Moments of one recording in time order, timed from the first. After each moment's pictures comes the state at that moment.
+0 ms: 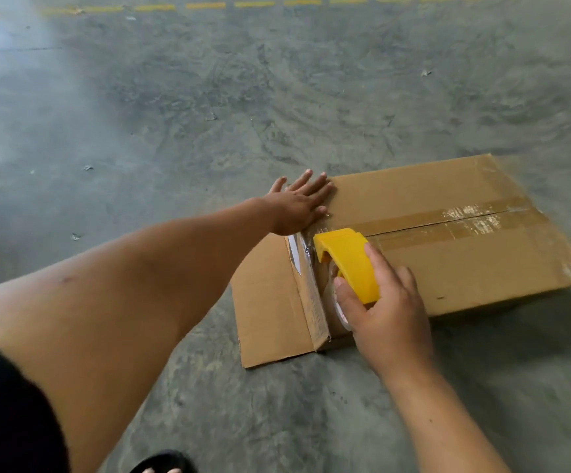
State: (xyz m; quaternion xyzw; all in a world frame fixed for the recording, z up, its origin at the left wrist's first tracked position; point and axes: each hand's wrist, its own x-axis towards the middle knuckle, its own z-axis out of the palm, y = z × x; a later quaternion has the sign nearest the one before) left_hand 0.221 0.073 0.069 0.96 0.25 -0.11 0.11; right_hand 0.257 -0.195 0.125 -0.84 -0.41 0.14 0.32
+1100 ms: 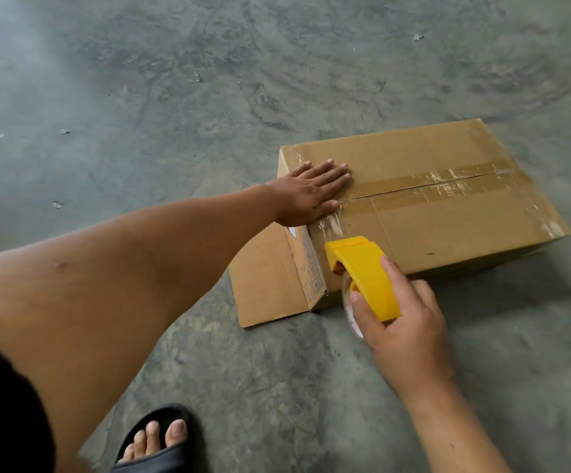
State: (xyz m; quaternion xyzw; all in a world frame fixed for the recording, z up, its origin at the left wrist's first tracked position) left_hand 0.209 0.026 0.061 0.98 0.12 -0.09 0.11; right_hand 0.233 -0.262 0.119 -0.86 -0.39 0.14 0.30
